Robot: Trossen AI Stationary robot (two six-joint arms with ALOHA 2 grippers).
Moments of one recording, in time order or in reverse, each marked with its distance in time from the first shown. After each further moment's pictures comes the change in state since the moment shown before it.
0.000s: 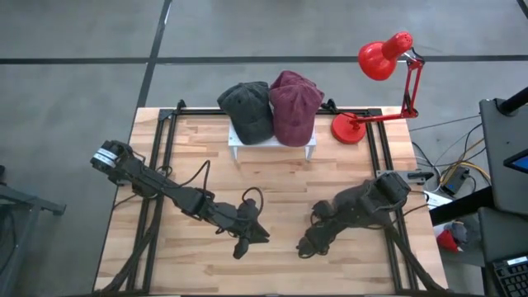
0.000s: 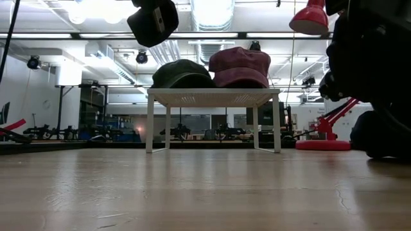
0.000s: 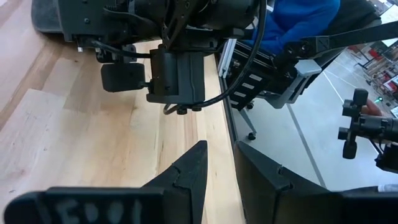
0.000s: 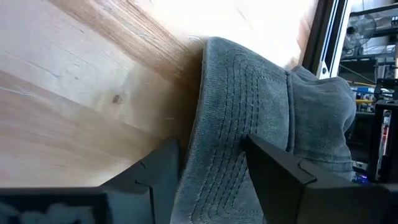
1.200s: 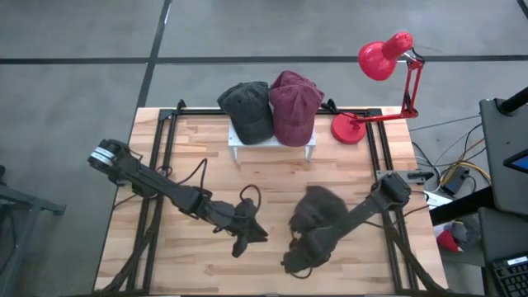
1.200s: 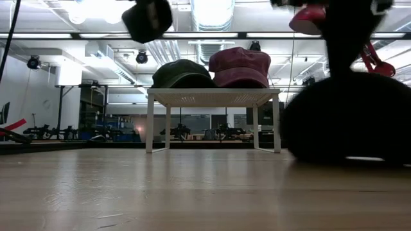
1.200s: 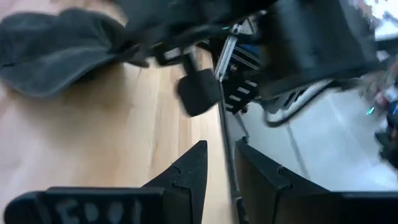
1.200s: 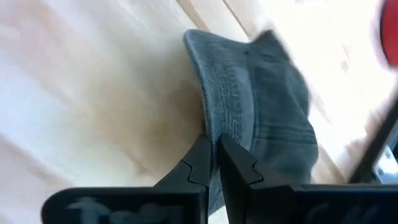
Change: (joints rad) left arm 0.000 -0.028 0.000 -0.019 0.000 -0.052; right arm 0.031 -0.012 0.450 -0.022 0.165 -0.236
